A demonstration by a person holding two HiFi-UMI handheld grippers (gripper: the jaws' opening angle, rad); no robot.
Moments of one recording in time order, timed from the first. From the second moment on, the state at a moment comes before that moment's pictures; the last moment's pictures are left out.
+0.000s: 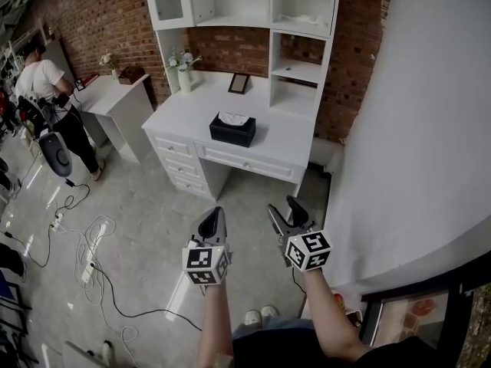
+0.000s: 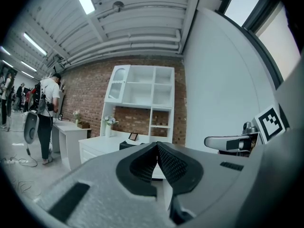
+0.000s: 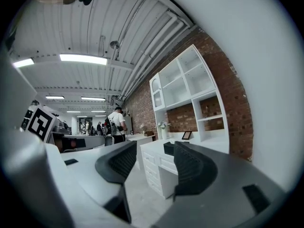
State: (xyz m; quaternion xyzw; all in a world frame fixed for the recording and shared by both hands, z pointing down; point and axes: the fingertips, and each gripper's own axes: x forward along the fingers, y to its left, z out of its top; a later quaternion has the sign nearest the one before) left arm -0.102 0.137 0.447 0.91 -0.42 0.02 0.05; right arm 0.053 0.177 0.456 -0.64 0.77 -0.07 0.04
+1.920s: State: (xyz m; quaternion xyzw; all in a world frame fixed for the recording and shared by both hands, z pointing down) left arm -0.059 -0.124 0.458 0.90 -0.43 0.01 0.04; right arm 0.117 -0.095 0.438 -0.62 0.78 -0.05 0.06
